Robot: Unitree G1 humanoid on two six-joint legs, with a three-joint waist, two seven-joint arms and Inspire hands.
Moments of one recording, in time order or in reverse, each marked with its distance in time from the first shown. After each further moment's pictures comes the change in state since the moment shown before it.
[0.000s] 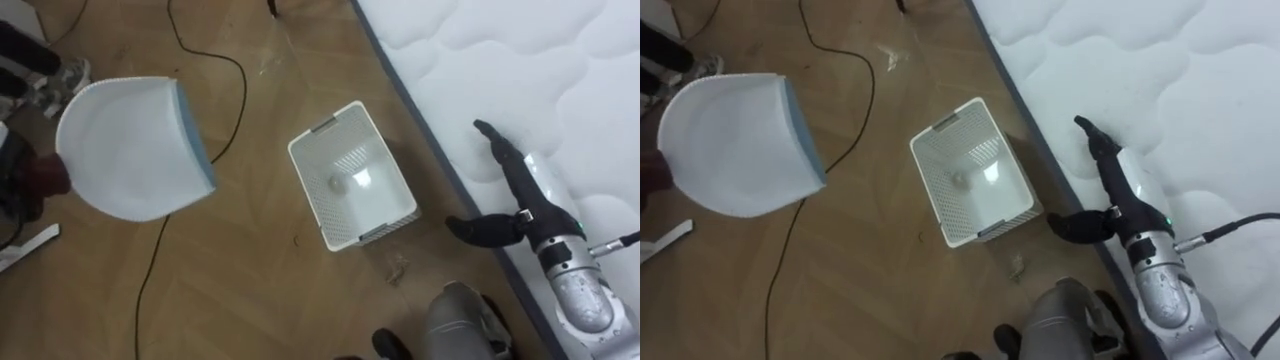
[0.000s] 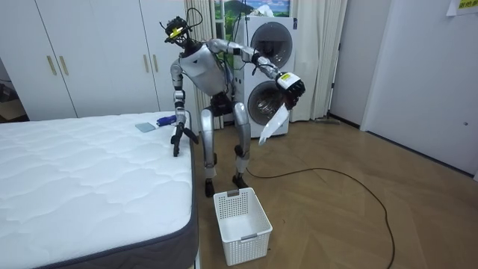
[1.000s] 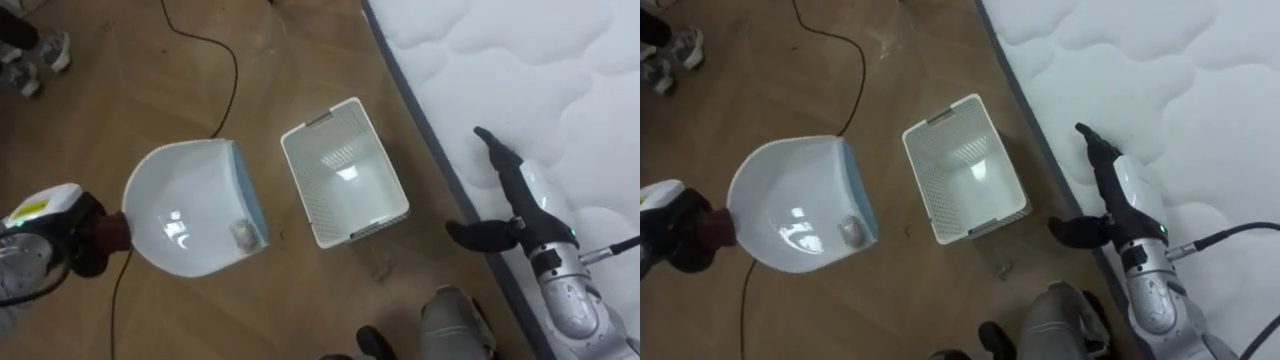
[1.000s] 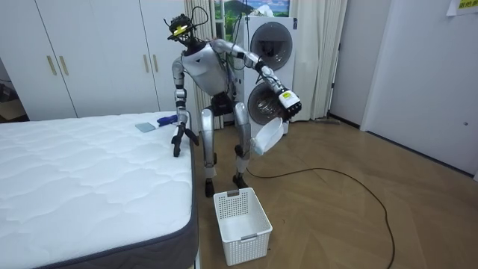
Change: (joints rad) left arm 0.090 -0.088 -0.001 0.074 0.073 -0.054 -0.123; right arm -0.027 0.046 0.007 0.062 -0.101 0.002 -0.064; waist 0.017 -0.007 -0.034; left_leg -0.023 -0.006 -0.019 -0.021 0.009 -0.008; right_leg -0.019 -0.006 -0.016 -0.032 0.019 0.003
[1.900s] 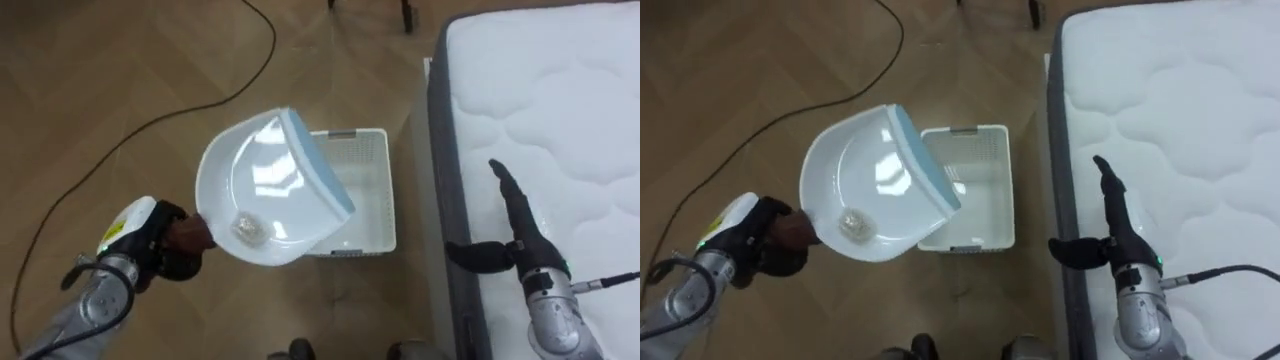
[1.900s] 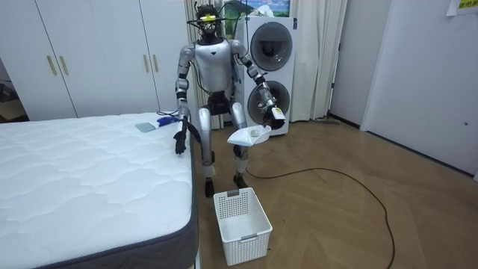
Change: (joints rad) left arm 0.160 -0.260 0.143 -0.142 -0.021 -0.098 0.024; right arm 0.020 0.126 -0.060 0.125 0.069 0.038 -0.026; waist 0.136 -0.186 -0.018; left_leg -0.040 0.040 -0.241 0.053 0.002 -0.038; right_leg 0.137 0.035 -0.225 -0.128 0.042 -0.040
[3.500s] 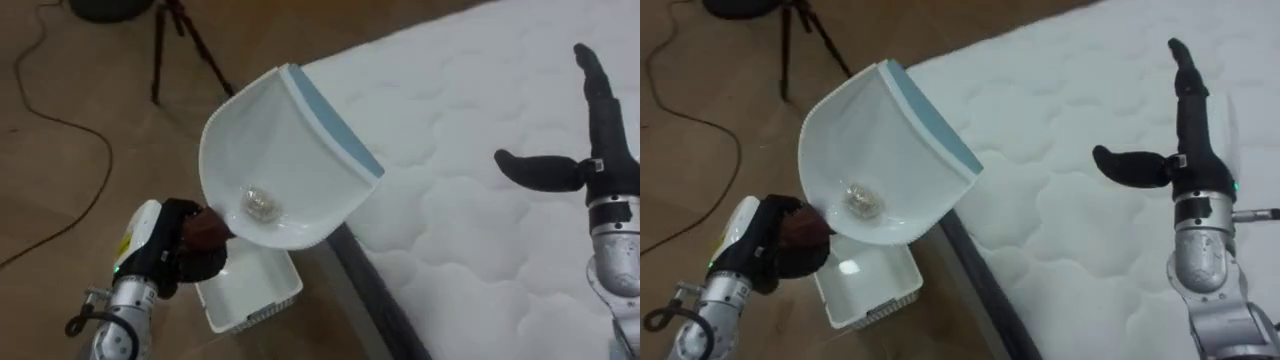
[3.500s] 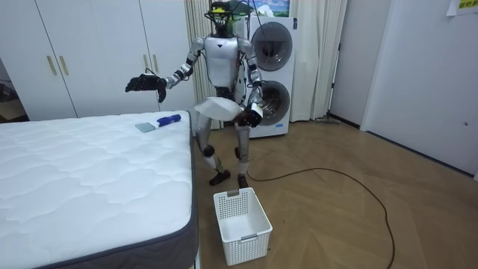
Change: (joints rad) left arm 0.267 -0.198 0.240 -0.339 0.023 -0.086 0.120; right arm -0.052 -0.110 -0.172 -0.198 0.050 -0.059 -0.001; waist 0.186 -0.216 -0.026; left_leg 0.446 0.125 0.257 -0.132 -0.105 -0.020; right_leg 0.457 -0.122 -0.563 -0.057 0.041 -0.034
